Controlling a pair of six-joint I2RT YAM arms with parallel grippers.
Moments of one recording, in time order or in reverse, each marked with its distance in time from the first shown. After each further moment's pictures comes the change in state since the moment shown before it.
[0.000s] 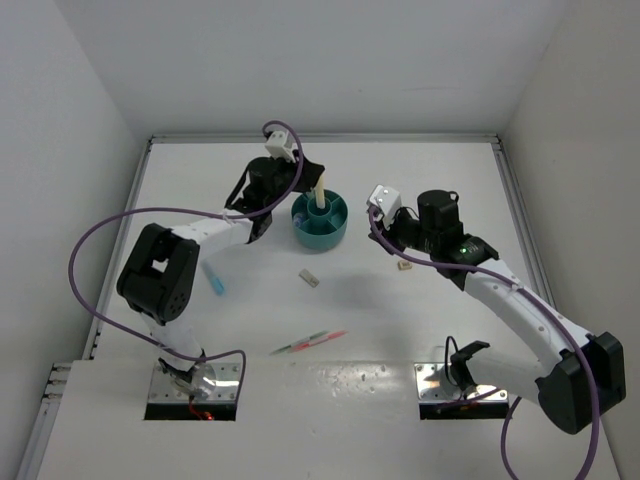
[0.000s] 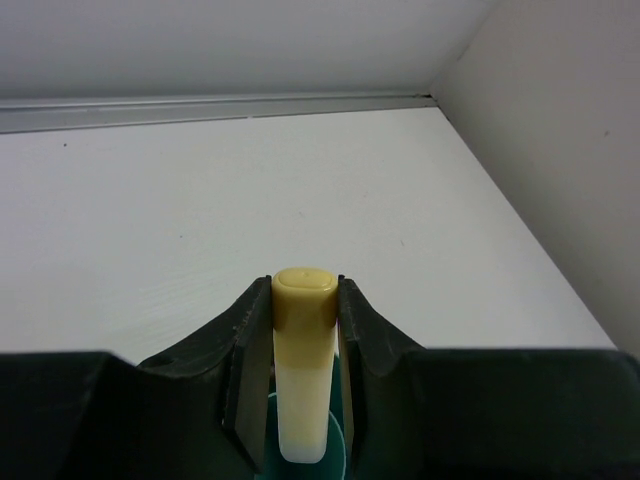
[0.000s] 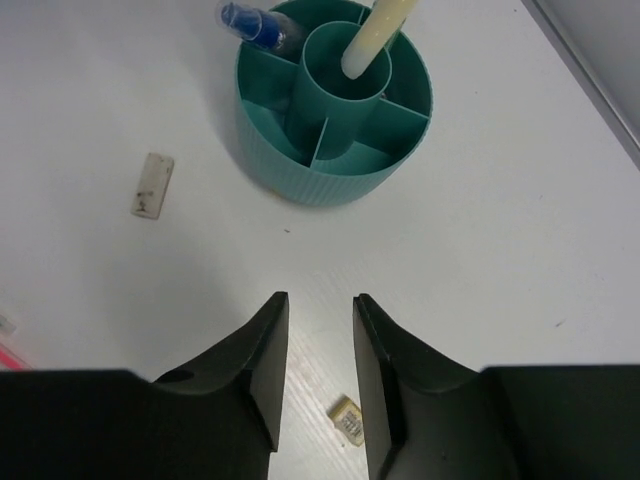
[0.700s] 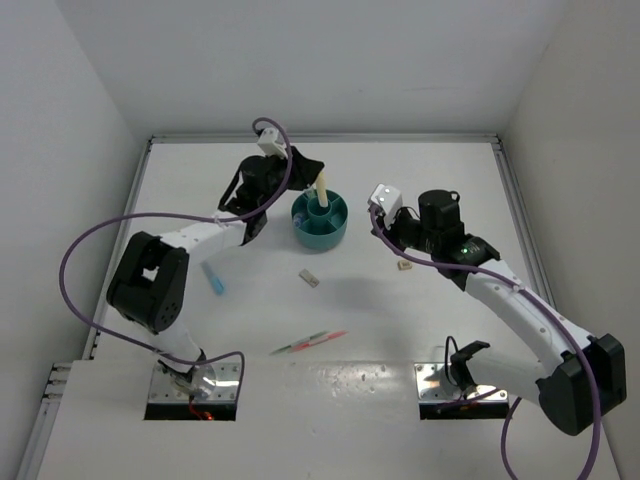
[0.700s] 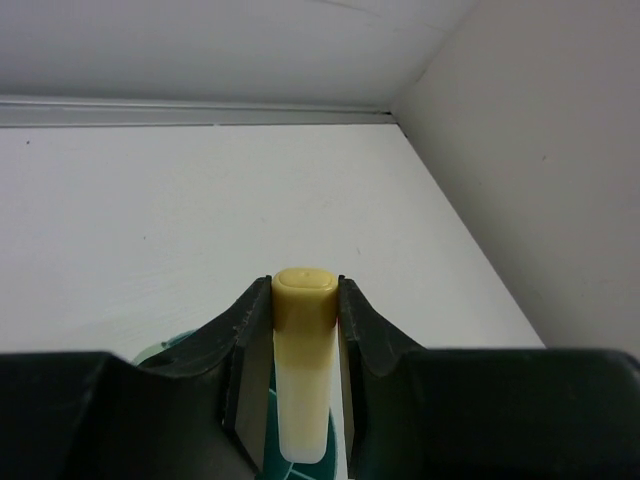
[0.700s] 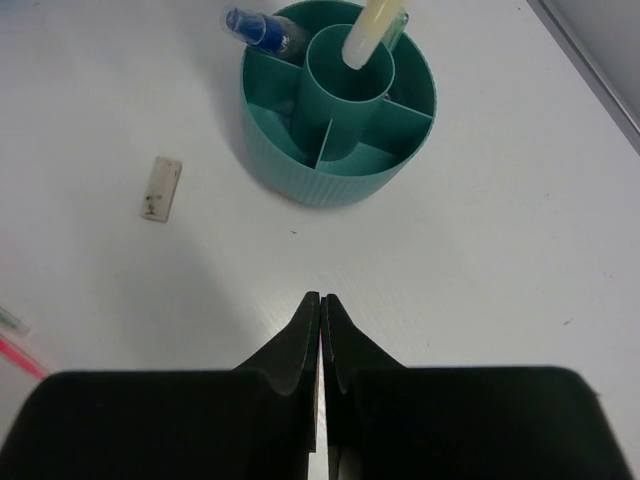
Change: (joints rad) left arm 0.008 -0.083 -0.029 -0.030 0.029 -0.096; right arm 0.000 -0.008 0.004 -0.009 -0.005 0.014
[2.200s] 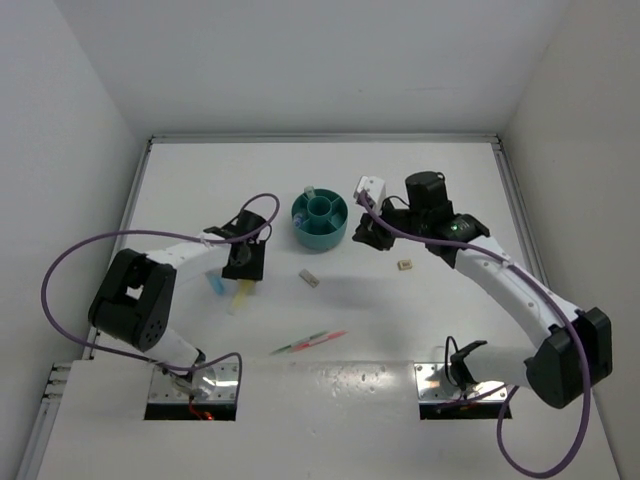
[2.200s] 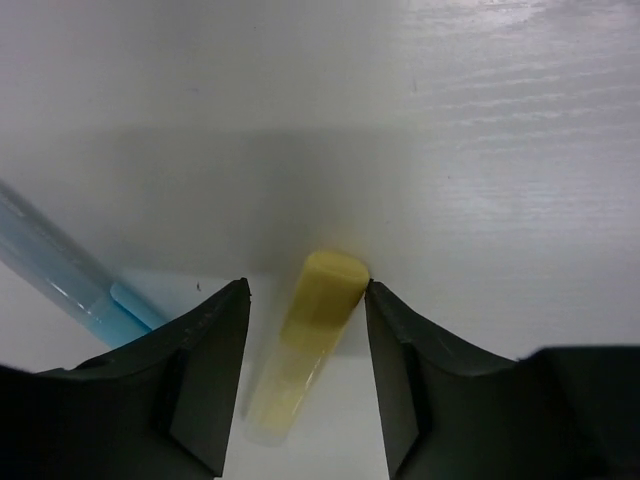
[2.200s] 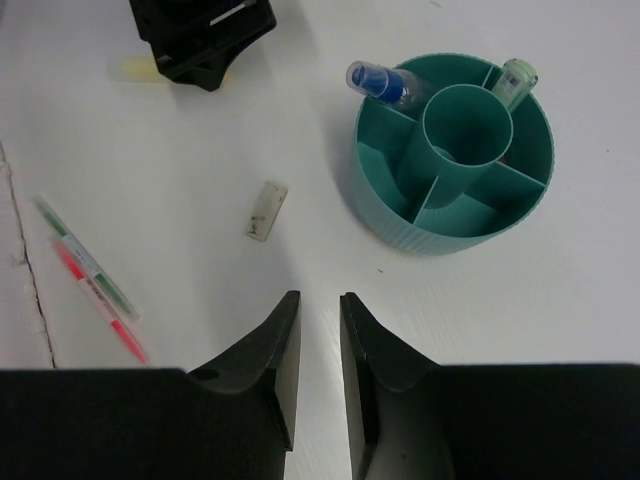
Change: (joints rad) left arm 0.047 -0.132 -0.251 -1.078 -0.347 0.193; right arm 0.007 0.153 0.178 -0.134 -0.243 -0.002
